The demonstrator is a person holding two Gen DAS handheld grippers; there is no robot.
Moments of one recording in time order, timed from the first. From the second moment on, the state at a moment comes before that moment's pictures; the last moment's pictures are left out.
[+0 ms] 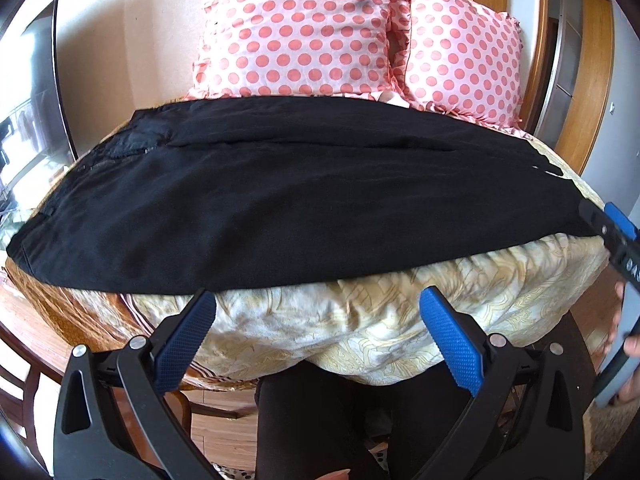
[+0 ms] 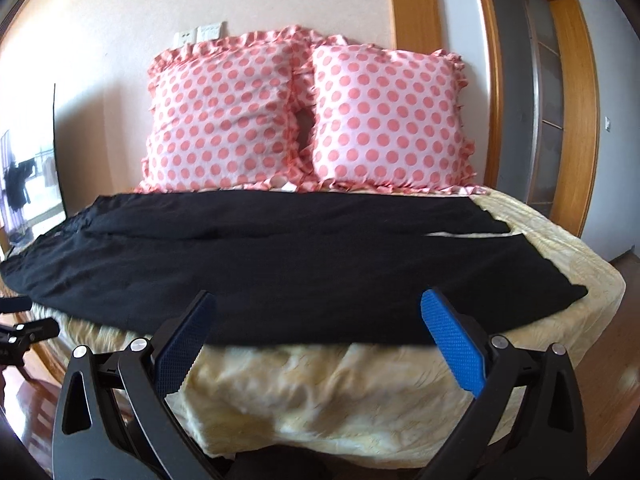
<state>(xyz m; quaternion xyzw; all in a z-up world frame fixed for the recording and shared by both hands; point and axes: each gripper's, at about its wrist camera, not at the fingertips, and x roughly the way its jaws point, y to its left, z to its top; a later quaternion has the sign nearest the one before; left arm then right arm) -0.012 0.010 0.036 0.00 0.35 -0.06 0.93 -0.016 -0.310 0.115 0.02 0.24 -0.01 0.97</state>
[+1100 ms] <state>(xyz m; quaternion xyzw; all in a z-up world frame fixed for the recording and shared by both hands) 0.148 0.059 0.054 0.01 0.28 0.04 0.96 0.413 -0.526 0.030 0.14 0.47 -0.41 0.77</state>
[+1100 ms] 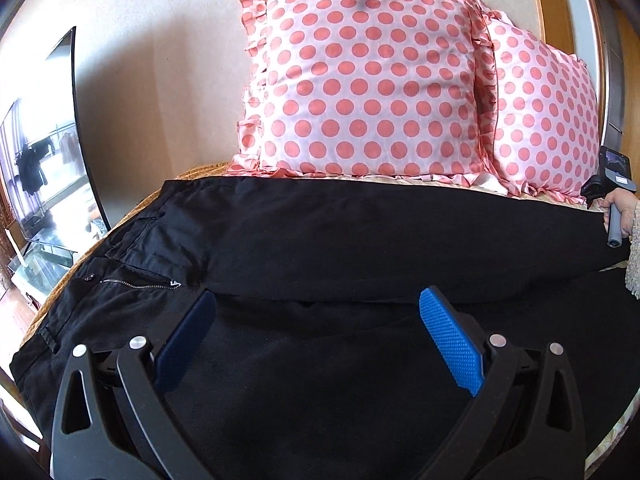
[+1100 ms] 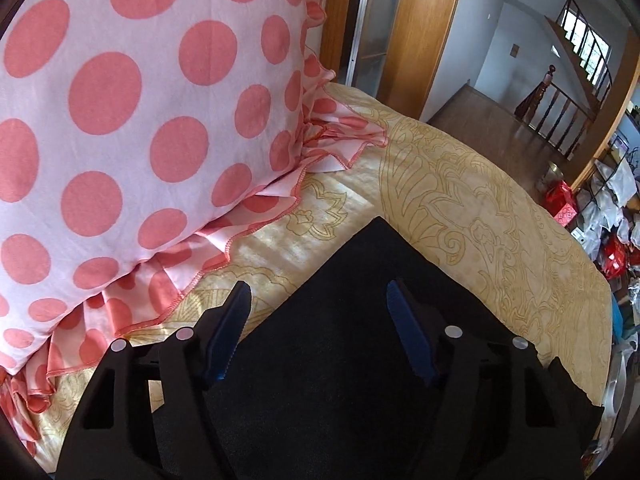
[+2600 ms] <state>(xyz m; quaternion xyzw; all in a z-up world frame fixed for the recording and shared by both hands) 0.116 0.115 0.096 -0.10 0.28 0.05 0.95 0.038 -0.502 0.050 0.44 0.28 -0.15 0.84</state>
